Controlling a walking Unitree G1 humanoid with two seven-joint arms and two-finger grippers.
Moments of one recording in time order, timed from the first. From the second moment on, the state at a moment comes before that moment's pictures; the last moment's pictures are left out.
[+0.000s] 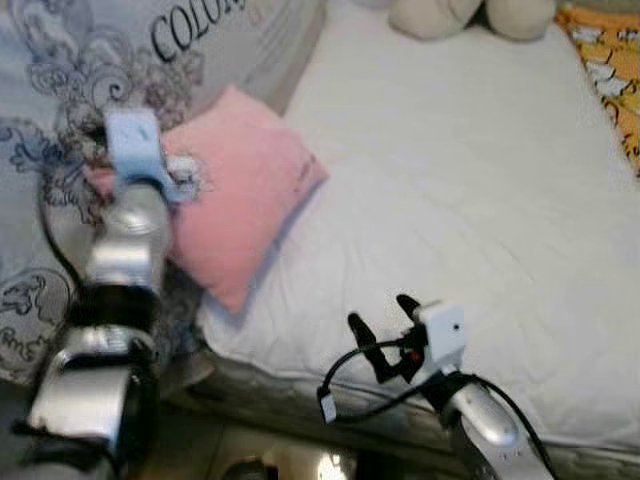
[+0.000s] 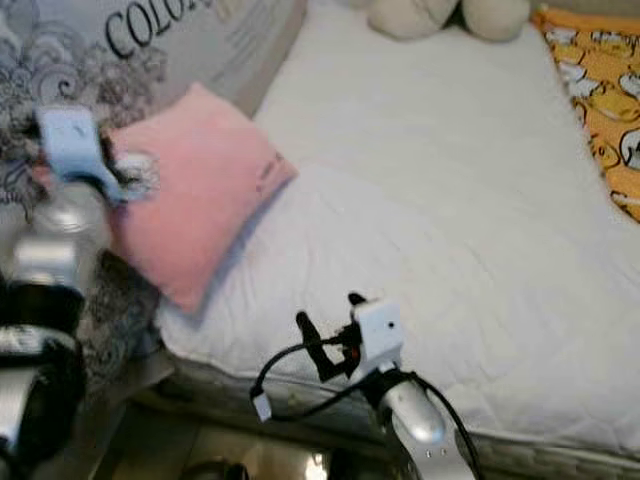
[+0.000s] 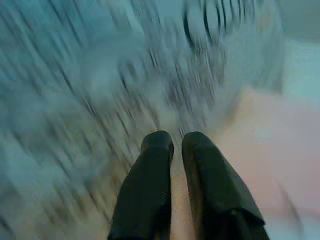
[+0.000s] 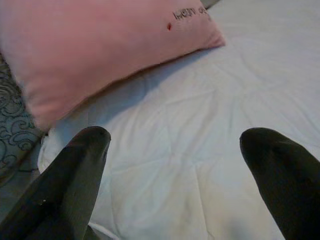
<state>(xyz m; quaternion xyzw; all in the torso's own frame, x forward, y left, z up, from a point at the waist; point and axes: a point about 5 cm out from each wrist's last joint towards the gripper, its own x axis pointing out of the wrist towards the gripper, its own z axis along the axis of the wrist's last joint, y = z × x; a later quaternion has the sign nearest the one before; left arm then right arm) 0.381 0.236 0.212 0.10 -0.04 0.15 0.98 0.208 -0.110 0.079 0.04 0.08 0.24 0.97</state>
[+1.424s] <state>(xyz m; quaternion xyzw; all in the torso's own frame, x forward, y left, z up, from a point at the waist) 0.244 0.188 0.132 0.12 0.00 -0.02 0.99 0.221 -0.164 0.108 0.00 -0.03 -0.04 1.00</state>
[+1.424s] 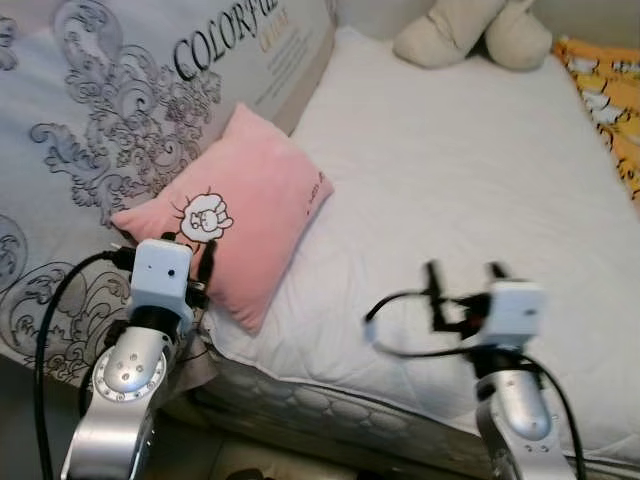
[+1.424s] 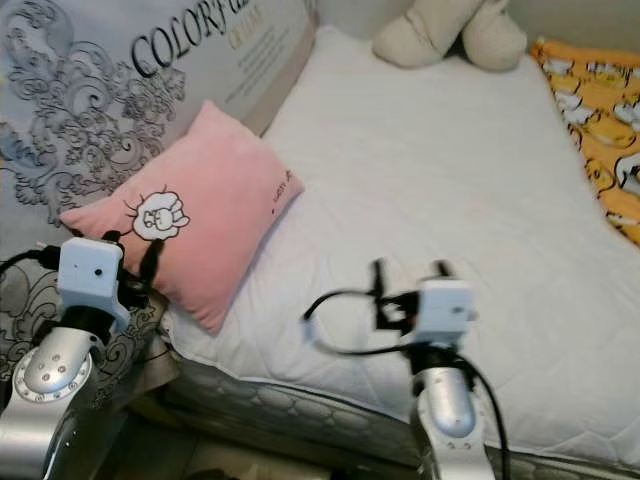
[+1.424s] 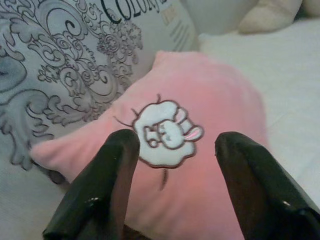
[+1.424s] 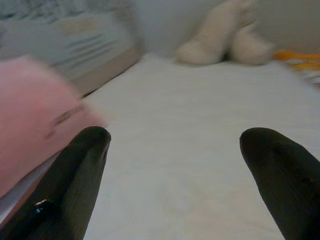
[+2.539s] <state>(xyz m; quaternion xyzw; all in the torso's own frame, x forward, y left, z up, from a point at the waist) 0.260 0.172 0.102 0.03 0.03 -0.08 1.00 0.239 -0.168 0.090 0.03 -0.03 -0.04 1.00</state>
